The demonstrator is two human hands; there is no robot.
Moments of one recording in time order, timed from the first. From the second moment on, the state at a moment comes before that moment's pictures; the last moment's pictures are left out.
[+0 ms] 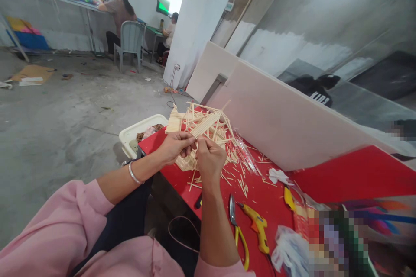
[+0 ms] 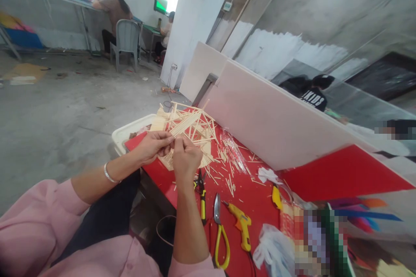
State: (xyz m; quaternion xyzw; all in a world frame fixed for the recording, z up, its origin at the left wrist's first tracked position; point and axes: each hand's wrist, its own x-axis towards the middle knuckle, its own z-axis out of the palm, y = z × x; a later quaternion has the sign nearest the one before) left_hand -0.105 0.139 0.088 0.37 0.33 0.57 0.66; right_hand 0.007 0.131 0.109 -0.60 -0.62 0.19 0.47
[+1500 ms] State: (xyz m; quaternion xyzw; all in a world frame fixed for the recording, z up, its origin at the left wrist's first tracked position) left_hand -0.103 0.142 0.095 0.35 0.38 0.55 0.66; right_hand 0.033 0.167 0.114 -0.52 -0.69 -0.18 0.47
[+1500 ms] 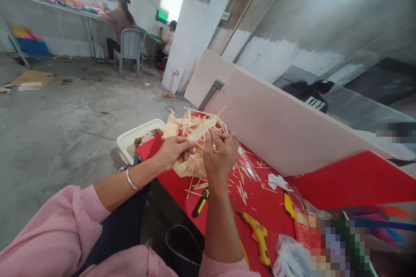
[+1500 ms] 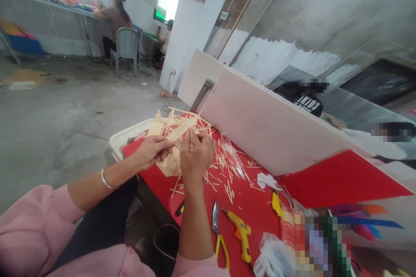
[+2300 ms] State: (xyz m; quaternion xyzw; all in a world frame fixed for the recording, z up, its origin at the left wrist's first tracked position) left_hand -0.122 0.108 0.086 0.32 0.41 0.63 0.58; right_hand 0.081 0.101 0.109 -0.60 -0.62 -0.04 0.50
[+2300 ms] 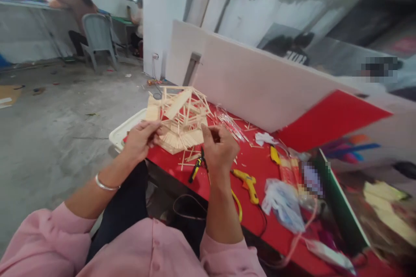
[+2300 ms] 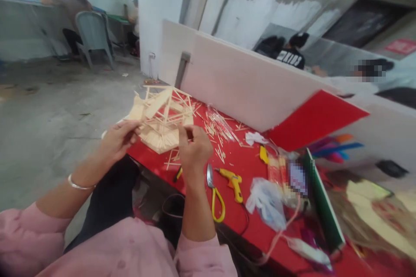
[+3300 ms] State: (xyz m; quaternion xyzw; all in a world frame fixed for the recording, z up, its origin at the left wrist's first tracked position) left_hand -0.019 0.073 -0.022 0.76 0.56 0.27 0.20; right_hand 0.200 0.119 0.042 -0.71 -0.70 0.07 0.01
